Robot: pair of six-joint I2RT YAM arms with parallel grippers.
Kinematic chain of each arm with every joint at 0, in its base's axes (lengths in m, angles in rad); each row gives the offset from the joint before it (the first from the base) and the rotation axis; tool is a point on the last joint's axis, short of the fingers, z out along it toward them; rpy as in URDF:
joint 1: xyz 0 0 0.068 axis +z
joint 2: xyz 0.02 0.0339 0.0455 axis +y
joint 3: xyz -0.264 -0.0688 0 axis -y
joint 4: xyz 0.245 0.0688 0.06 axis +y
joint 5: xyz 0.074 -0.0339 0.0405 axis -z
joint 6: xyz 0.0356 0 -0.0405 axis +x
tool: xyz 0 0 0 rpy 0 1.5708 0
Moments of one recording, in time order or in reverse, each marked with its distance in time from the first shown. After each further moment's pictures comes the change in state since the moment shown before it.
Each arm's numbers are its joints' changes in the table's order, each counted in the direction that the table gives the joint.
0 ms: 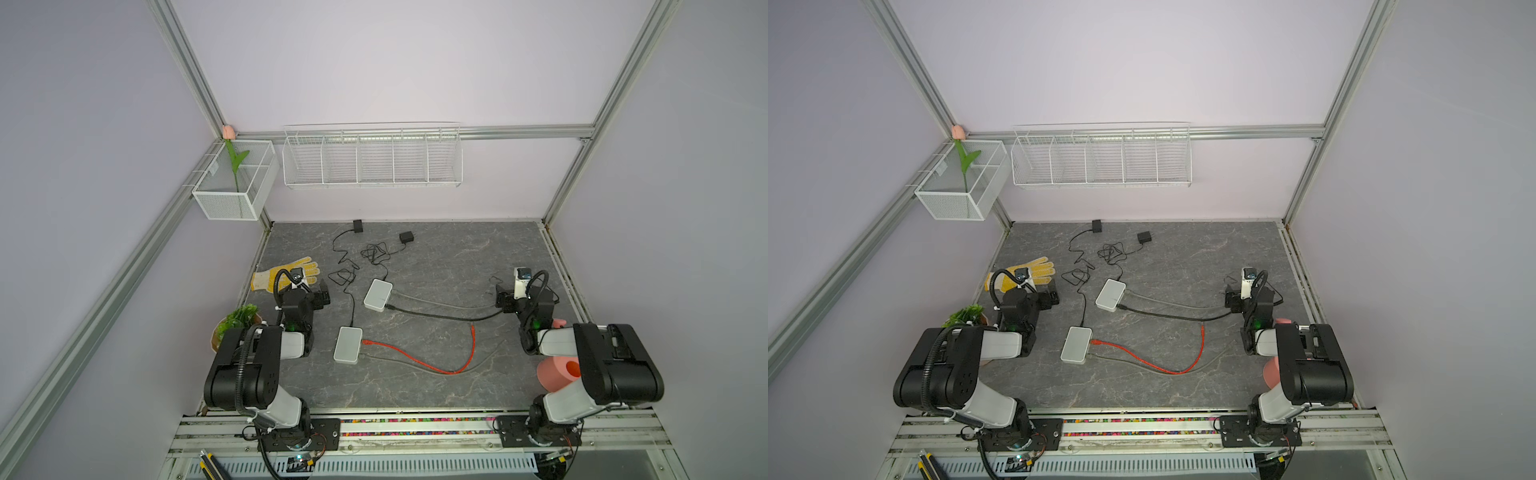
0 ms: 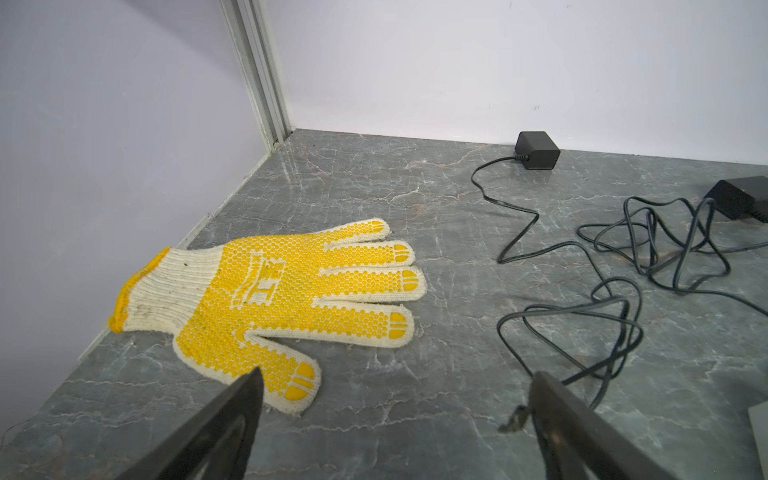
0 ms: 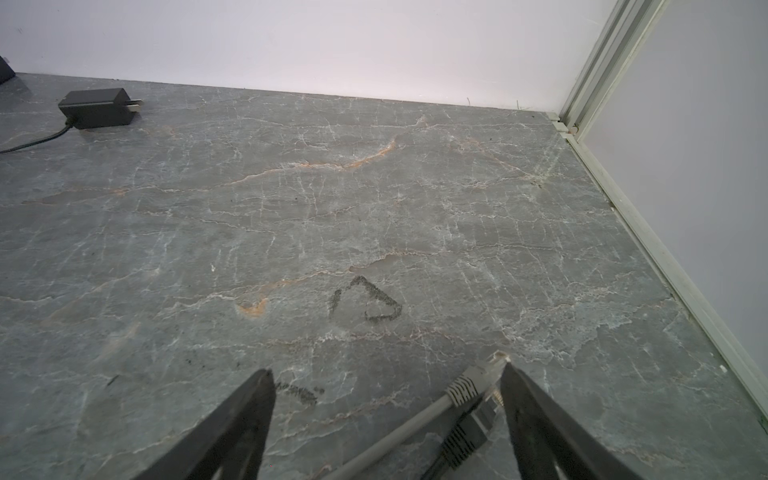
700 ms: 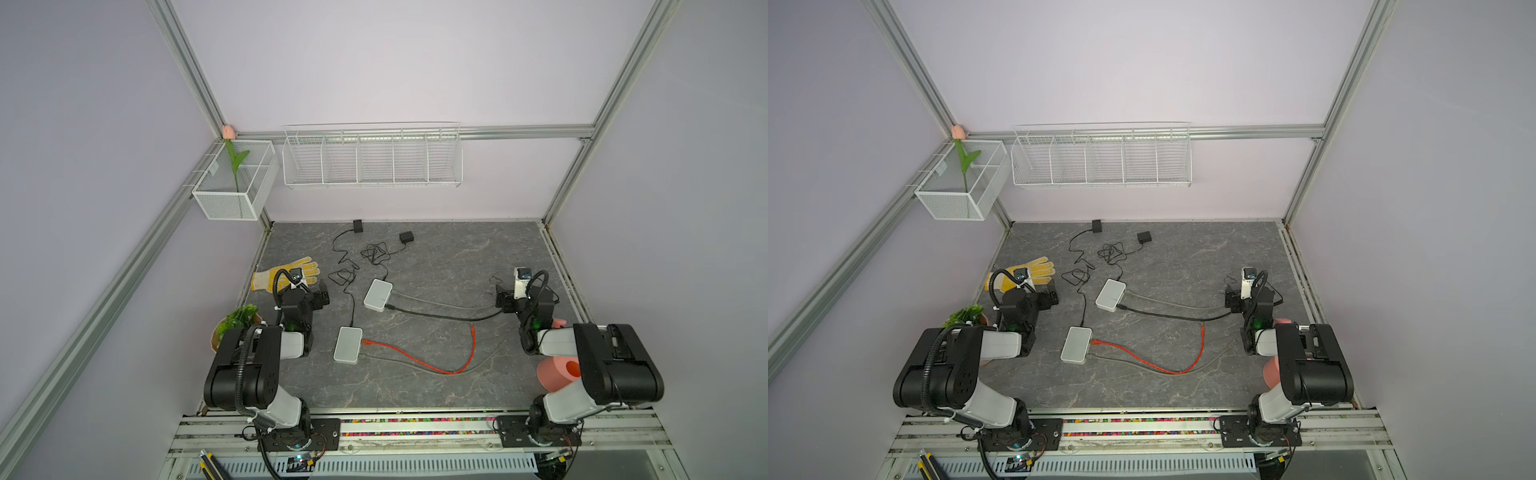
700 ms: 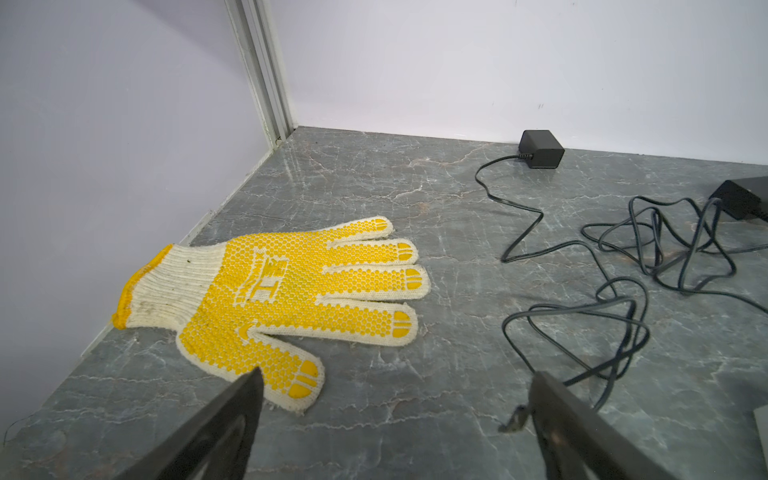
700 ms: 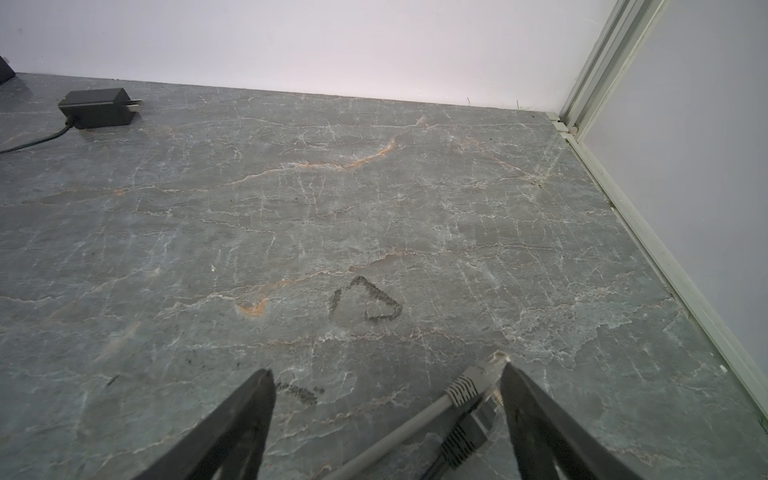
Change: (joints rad) left arm 0.010 0.000 0.001 0.005 0.003 -0.003; right arm 0.000 0.000 0.000 0.000 0.000 0.000
